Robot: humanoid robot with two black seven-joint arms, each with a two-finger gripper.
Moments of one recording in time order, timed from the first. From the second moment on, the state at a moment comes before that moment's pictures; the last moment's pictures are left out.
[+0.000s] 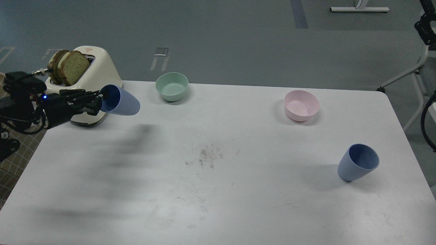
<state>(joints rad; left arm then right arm) -0.66 0.93 -0.58 -1.11 1.78 -0.05 -0.49 0.66 -0.49 1.52 0.89 -0.63 0.49 0.15</state>
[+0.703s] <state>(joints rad) -1.10 0.46 -0.18 -1.16 2.09 -0.31 -0.49 0.41 -0.59 1.74 0.97 -0.63 0.49 0.15</state>
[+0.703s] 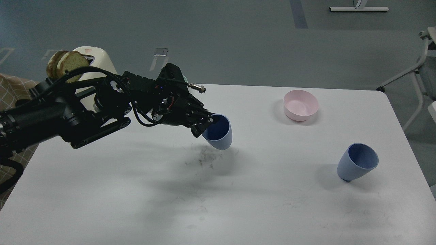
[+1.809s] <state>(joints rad) -1.09 0.37 -0.14 -1.10 2.07 -0.31 -0.49 0.39 -0.59 1.74 0.98 -0.63 0.49 0.15</state>
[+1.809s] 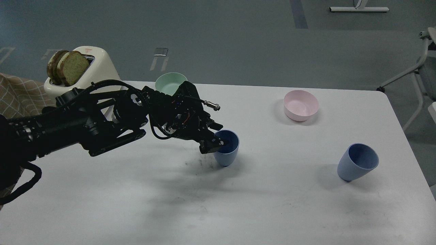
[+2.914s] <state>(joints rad) -0.94 0.51 -0.84 -0.90 0.58 -0.31 -0.49 0.33 -0.72 1.78 1.08 -0.63 0.49 0.15</state>
